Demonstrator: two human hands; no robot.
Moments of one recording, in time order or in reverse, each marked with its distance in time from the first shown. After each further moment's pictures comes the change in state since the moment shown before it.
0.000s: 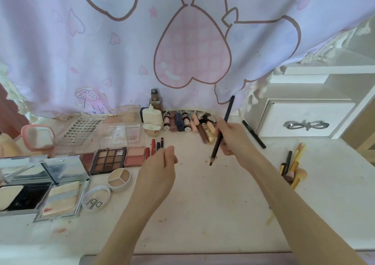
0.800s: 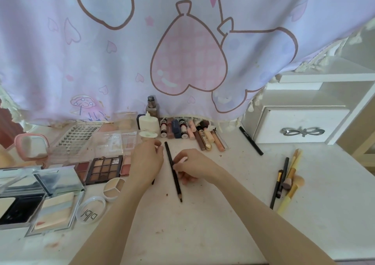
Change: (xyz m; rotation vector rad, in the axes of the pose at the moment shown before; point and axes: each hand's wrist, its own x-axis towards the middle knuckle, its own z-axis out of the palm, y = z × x) left_hand 0.086 -0.037 0.015 0.255 0.159 0.061; right_hand 0.007 0.019 0.062 -0.453 -0.442 0.066
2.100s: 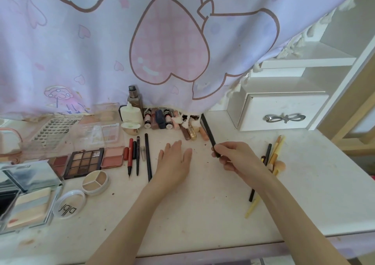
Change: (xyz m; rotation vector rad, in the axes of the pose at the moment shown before) left_hand -0.054 0.057 0.038 -0.091 -0.490 0.080; right_hand -0.066 0.068 -0.060 0.506 0.383 -0.014
